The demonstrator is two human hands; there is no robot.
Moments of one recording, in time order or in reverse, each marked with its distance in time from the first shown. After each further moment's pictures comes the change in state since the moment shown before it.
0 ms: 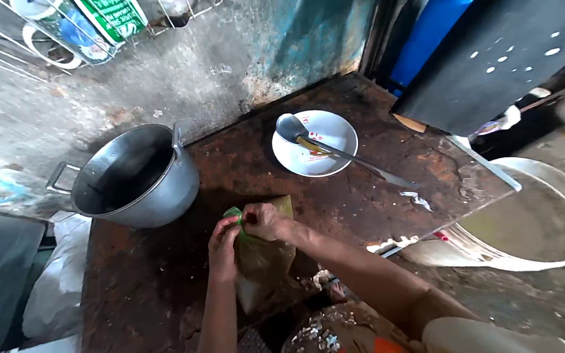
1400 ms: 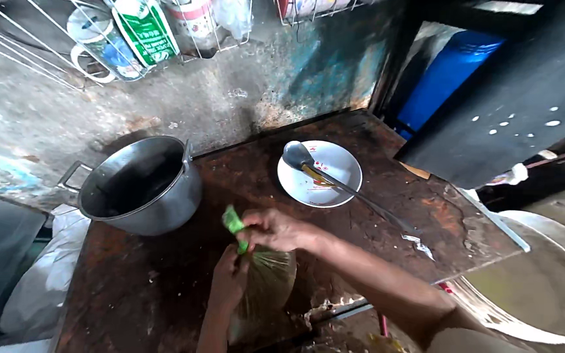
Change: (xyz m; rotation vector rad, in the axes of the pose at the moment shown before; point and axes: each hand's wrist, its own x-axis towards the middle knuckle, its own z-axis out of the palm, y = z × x) left_hand -0.019 0.004 0.008 0.612 -0.164 0.182; right_hand -0.025 -0.039 -0.069 0.179 -0.076 -0.343
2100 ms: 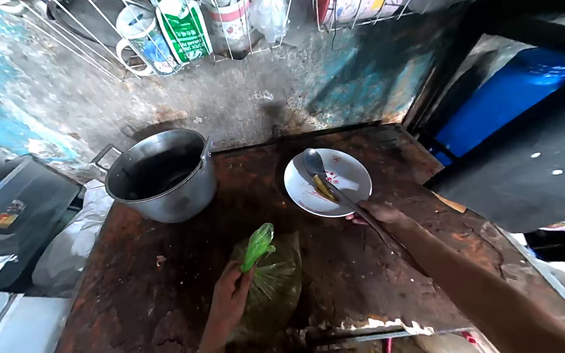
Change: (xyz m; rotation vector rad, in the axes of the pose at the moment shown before) left_hand -0.030 -0.010 0.013 0.058 0.111 -0.014; right_hand -0.077 0.147 -0.168 0.464 0.593 0.771
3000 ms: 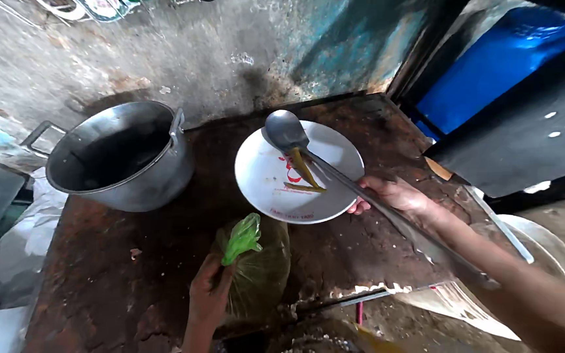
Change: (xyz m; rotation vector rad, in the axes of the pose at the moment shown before) left_hand -0.011 -0.012 -0.004 -0.188 0.105 -0.004; right_hand -0.112 -0.040 0.034 0.033 -0.200 -0.232
